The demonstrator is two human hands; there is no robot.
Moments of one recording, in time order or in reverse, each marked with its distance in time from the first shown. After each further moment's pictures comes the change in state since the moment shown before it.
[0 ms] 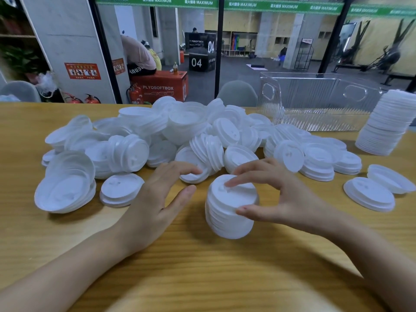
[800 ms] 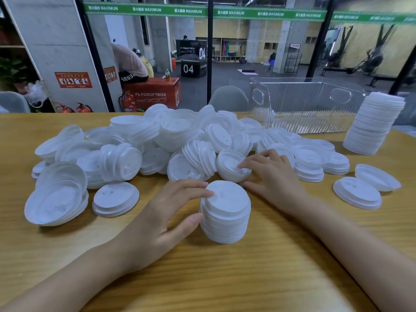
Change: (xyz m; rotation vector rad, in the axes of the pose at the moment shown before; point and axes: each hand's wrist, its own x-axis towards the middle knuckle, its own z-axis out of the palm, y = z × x) left_hand -0.006 0.006 0.005 -0.008 -0.190 0.089; right_hand 0.028 0.069 0.003 -0.598 0.191 0.087
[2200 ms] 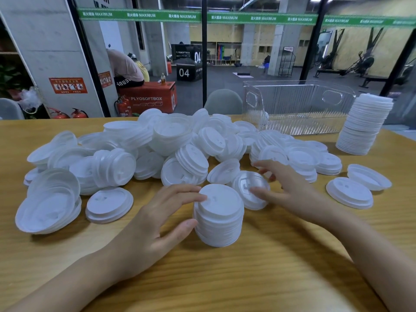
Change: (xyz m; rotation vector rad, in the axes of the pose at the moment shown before) left_hand -0.002 0.000 0.001 -0.036 -0.009 -0.032; right_hand -0.032 0.002 -0.042 0.427 -0.209 0.287
